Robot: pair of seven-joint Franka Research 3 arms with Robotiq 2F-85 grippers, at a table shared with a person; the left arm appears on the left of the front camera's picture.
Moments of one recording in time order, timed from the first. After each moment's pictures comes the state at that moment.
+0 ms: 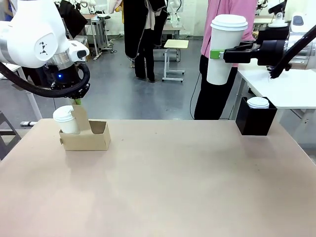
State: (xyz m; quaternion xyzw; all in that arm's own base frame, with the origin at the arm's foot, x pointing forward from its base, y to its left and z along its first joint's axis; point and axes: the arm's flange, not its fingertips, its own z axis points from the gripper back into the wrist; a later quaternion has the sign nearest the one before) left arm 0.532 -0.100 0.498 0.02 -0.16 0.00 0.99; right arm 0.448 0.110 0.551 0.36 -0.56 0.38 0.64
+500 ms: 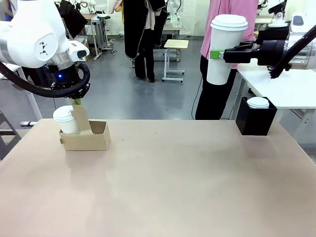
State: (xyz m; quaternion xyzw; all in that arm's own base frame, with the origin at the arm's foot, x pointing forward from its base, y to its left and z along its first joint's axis) left arm 0.532 -0.100 0.498 0.02 -0.16 0.00 0.99; right arm 0.448 0.110 0.551 0.36 -0.56 0.38 0.64
